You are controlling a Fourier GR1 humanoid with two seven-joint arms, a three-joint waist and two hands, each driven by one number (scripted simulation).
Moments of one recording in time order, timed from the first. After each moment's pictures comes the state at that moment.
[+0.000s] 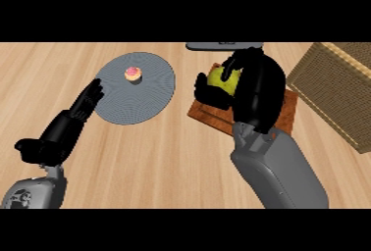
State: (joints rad) left arm -0.16 0.17 0.06 -1.60 -0.07 -0.23 0.03; right arm -0.68 0.00 0.31 -1.60 1.10 -0.31 1.05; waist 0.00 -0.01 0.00
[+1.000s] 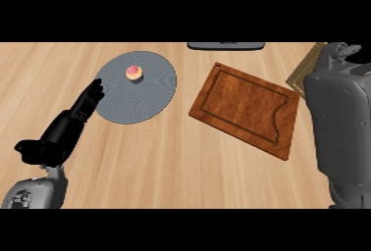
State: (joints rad) left arm -0.16 0.17 0.06 -1.60 -0.08 -0.23 0.02; right arm -0.93 -0.18 -0.11 -1.48 1.20 -0.14 1.03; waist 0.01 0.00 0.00
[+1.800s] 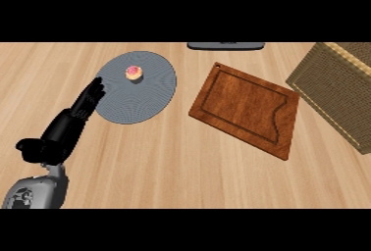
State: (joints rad) left arm -0.17 0.16 0.07 -1.60 -0.08 -0.24 0.02; right arm -0.96 -0.43 -0.37 -1.20 1.11 -0.30 0.88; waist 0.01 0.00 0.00
